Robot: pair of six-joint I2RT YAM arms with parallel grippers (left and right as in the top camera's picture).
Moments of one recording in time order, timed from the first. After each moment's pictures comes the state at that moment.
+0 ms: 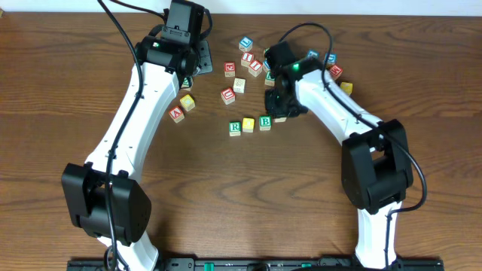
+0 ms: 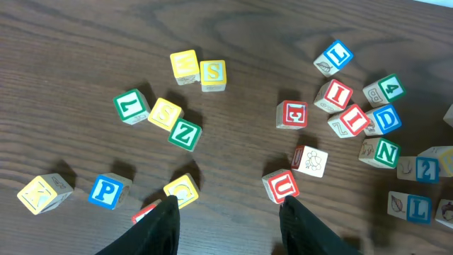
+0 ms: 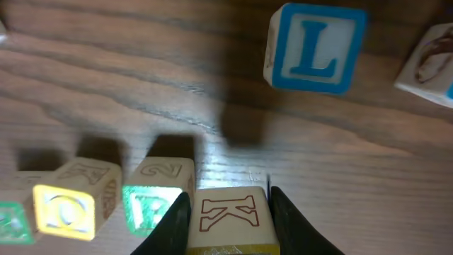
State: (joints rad) left arm -0.27 1.85 1.75 -0.87 -0.14 -0.40; right arm 0.44 2.14 1.67 -0.93 -0.01 0.34
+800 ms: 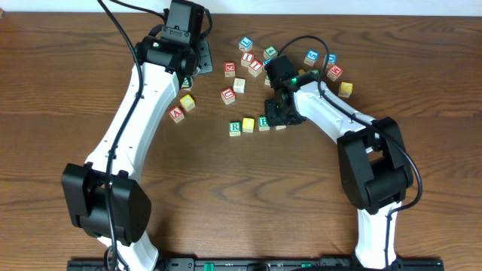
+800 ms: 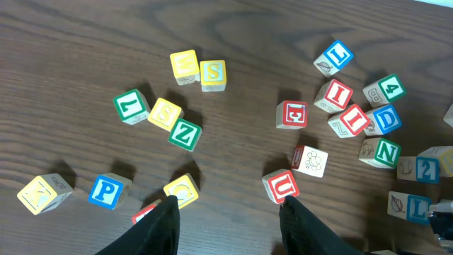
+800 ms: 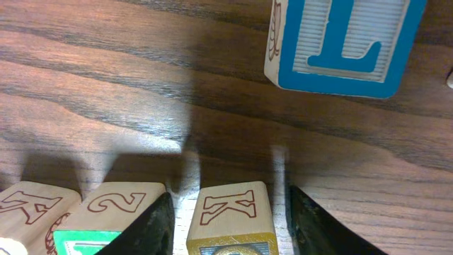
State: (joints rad) left arm -0.27 1.85 1.75 -0.87 -0.14 -0.40; right arm 0.44 2.14 1.54 -0.78 0.00 0.36
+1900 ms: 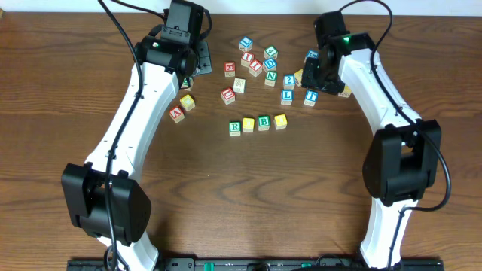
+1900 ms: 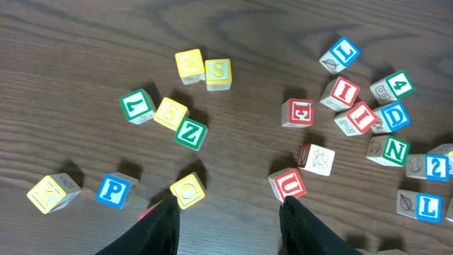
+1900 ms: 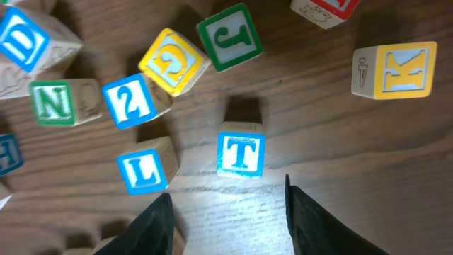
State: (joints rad) left arm -0.27 1.85 1.75 -0.88 -0.15 -0.38; right arm 0.21 2.14 1.84 -1.01 0.01 0.47
